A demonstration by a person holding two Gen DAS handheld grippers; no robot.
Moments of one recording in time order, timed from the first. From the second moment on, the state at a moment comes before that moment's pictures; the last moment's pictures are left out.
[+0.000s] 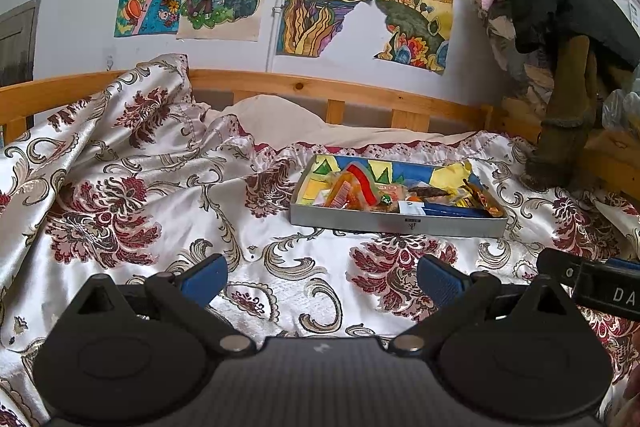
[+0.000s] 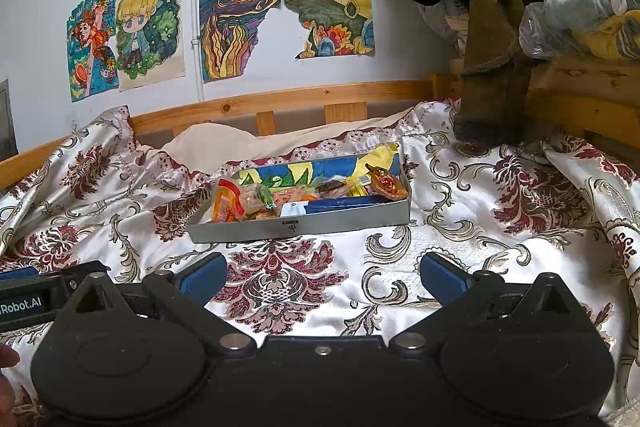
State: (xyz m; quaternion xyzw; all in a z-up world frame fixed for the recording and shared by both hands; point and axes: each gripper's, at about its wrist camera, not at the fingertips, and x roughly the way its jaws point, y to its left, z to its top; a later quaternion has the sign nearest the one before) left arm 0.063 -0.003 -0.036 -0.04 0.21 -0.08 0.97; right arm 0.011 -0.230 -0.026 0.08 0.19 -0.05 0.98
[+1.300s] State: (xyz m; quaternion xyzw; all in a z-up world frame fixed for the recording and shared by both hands) left arm 0.061 -0.007 -0.033 -0.02 0.21 -0.04 0.98; right arm 0.011 -0.229 -0.029 0.07 0.19 -0.05 0.98
